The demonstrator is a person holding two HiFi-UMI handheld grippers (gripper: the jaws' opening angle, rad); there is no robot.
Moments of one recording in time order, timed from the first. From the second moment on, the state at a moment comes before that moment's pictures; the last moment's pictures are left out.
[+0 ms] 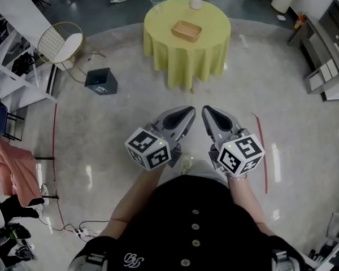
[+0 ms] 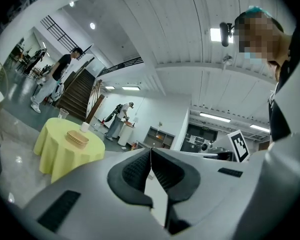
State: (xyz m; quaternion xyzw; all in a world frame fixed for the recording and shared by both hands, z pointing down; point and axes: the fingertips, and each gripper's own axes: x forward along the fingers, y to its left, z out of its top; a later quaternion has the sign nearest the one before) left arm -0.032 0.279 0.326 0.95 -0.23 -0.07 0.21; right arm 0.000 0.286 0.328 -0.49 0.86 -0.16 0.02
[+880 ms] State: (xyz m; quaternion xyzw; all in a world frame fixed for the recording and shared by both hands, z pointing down) left arm -0.005 0.143 0.341 0.94 -0.22 -0.07 0.24; right arm 0.028 0.161 0.352 -0.50 0.85 -0.18 0.02
